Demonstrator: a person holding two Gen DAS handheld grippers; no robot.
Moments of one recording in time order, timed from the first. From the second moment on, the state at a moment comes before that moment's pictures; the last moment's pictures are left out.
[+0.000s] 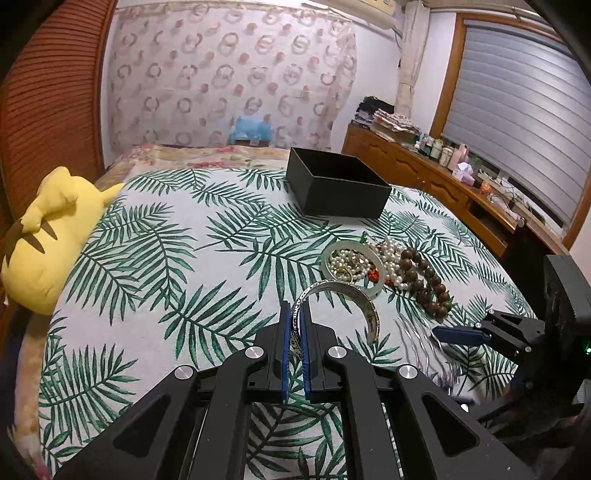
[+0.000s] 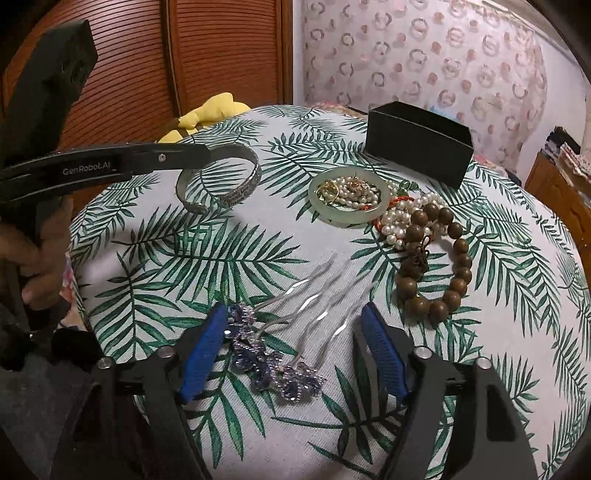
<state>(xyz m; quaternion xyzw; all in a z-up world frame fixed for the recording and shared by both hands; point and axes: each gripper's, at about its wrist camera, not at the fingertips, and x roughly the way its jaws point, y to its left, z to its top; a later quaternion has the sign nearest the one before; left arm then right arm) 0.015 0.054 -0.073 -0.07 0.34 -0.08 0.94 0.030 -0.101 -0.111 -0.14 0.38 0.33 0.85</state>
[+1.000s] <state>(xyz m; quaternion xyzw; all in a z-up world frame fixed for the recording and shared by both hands) 0.074 0.045 -0.038 -0.03 0.30 -0.08 0.95 0.146 -0.134 -0.043 -0.13 0.28 0.30 0.90</state>
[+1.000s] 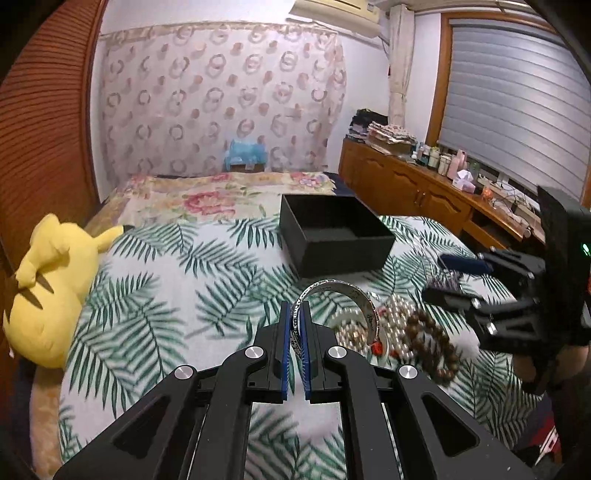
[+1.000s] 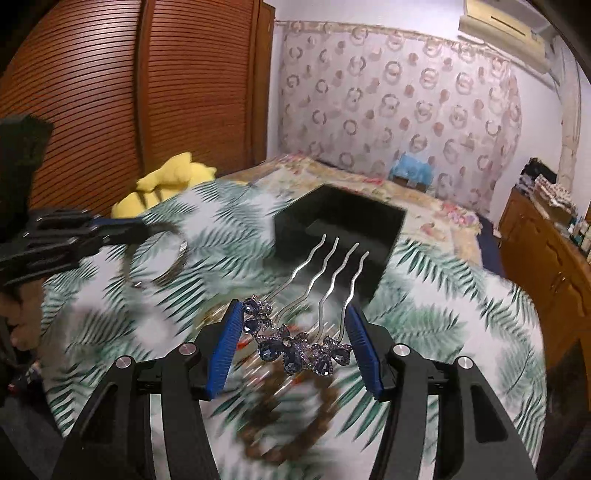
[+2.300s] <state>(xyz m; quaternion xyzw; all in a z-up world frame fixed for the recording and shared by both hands) 0.194 0.011 -0.012 -0.01 0.31 -0.06 0.95 0.282 -0.157 -0.006 -0.05 0.30 0.32 0.90</state>
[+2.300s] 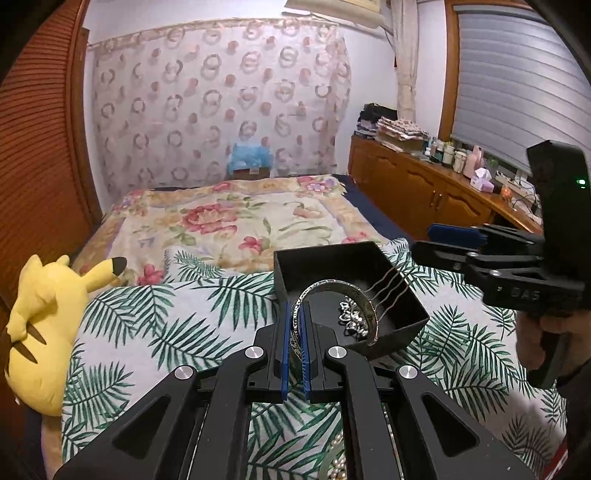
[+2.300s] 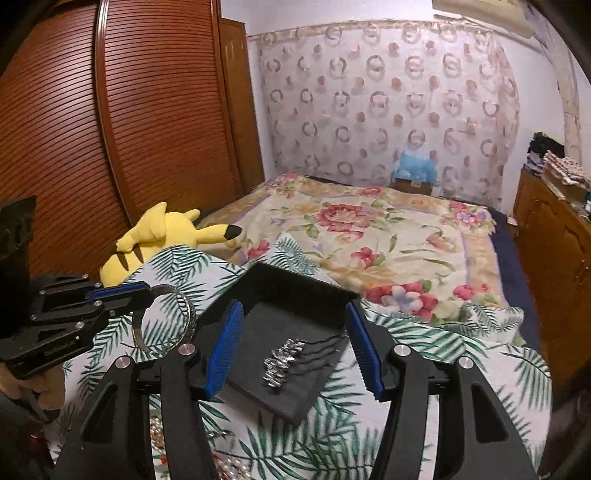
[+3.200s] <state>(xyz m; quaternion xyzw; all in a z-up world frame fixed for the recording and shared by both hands) 0.185 -0.010 -0.030 0.03 0.34 -0.08 0.94 0.212 -0.195 -0.050 -0.05 0.33 0.28 0.90</state>
